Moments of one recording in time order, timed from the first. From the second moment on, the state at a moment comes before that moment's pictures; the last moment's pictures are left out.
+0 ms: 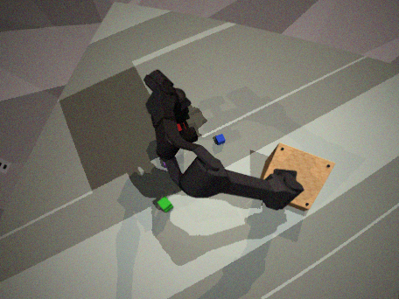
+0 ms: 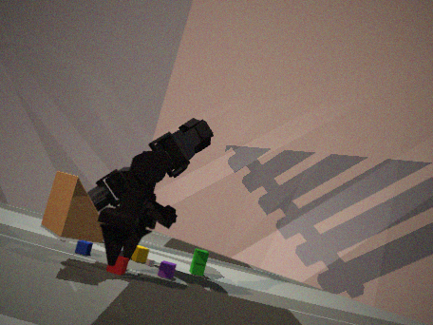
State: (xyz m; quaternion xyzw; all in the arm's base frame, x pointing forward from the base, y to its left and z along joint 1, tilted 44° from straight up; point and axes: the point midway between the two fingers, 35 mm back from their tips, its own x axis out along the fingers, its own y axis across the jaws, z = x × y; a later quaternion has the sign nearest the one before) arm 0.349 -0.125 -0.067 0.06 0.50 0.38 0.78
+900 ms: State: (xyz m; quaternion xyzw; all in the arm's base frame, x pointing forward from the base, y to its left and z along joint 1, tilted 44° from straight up) arm 0.348 -0.118 -0.074 0.07 0.50 0.38 0.77
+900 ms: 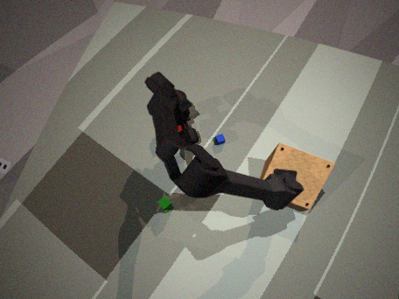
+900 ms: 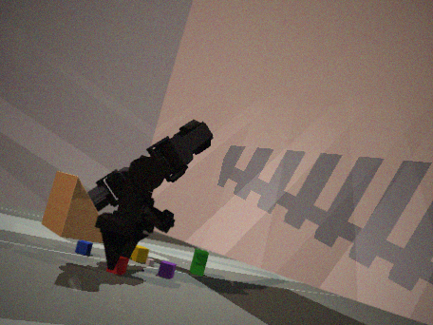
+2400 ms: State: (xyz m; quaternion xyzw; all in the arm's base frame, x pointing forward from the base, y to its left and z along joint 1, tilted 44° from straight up) arm 0.324 -0.195 0.009 0.07 0.50 0.38 0.77
